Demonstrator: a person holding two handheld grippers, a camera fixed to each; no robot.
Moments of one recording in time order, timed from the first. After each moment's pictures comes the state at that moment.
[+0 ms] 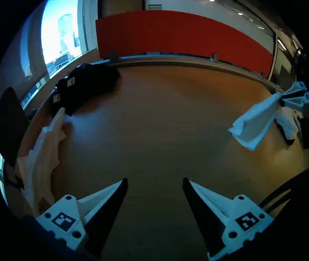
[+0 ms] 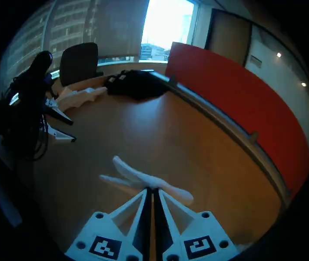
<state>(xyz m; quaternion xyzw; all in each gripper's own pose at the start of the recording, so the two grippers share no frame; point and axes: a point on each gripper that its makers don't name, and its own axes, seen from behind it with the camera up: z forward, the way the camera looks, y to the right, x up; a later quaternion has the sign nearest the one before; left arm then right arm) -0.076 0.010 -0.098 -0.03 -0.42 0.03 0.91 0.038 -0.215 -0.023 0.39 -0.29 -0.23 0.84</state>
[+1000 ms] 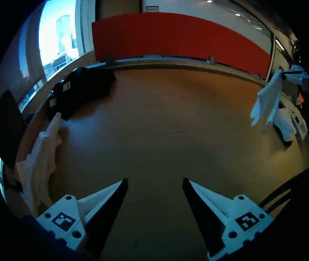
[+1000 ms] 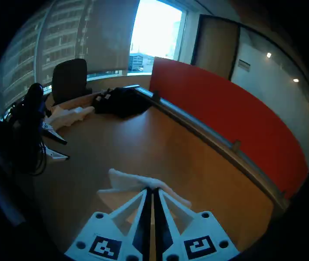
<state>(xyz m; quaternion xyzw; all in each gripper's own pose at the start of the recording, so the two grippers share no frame) -0.070 0.023 -0.087 -0.04 -0.41 0.03 0.91 0.101 -0.166 0.014 0.36 -0.27 -0.21 0.87</state>
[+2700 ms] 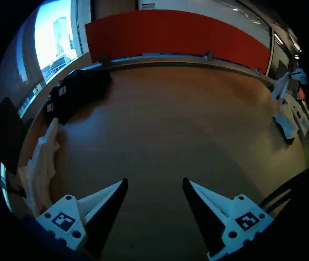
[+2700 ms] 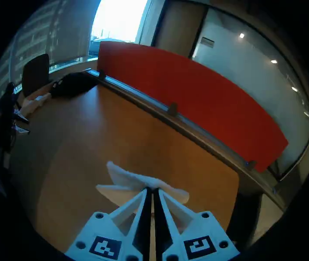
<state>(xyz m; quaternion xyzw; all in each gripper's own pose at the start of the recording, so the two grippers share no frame) -0.069 0.038 -0.077 -0.04 -0.43 0.05 0.90 0.113 0.096 0.080 0.23 -0.33 -0.22 0.89</state>
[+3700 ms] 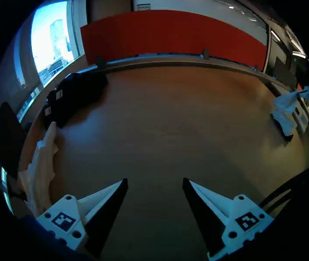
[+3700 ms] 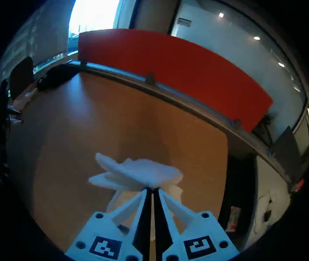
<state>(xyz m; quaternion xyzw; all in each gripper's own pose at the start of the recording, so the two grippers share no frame) -0.067 0.047 -0.079 -0.05 -0.43 0.06 0.90 0.073 0.195 -0.015 0.14 -0.40 -0.18 0.89</state>
